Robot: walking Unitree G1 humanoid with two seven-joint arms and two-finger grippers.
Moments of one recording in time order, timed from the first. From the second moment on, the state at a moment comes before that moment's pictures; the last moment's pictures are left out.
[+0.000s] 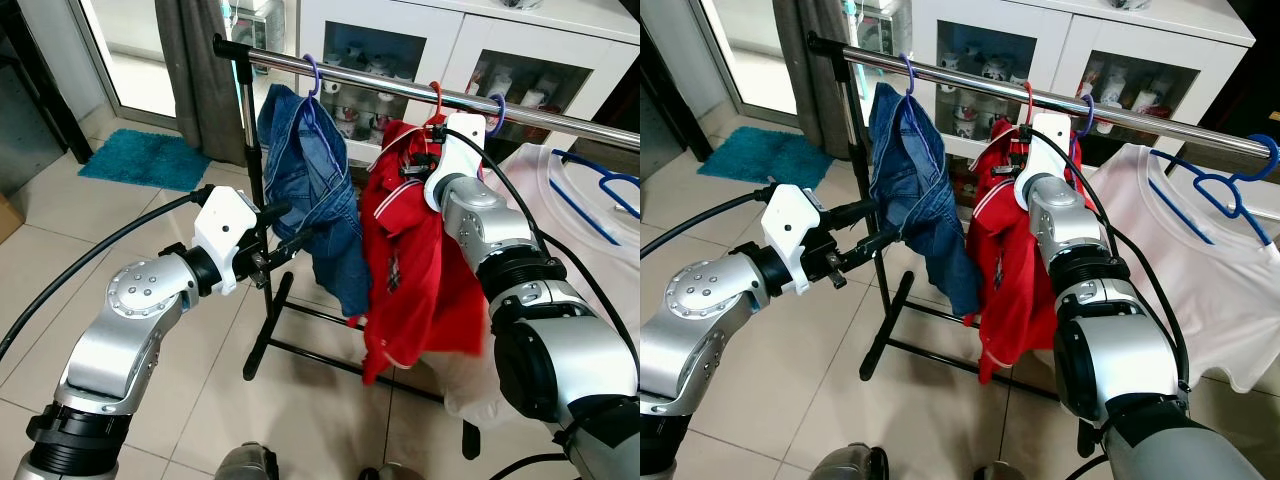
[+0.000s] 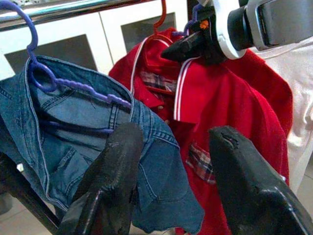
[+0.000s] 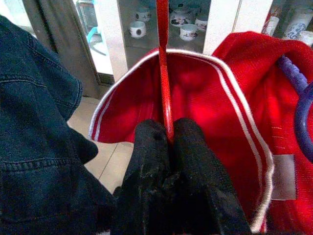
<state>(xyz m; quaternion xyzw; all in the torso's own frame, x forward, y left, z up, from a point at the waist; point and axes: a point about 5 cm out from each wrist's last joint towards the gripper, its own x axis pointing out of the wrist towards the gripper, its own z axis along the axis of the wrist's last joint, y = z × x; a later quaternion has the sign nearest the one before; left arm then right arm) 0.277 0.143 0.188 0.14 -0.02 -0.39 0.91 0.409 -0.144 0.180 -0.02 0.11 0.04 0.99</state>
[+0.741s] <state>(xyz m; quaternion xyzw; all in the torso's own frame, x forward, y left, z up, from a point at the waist) 0.281 0.140 0.181 0.09 -0.02 -0.35 0.93 0.382 -0.145 0.190 0.05 0.03 0.22 0.97</state>
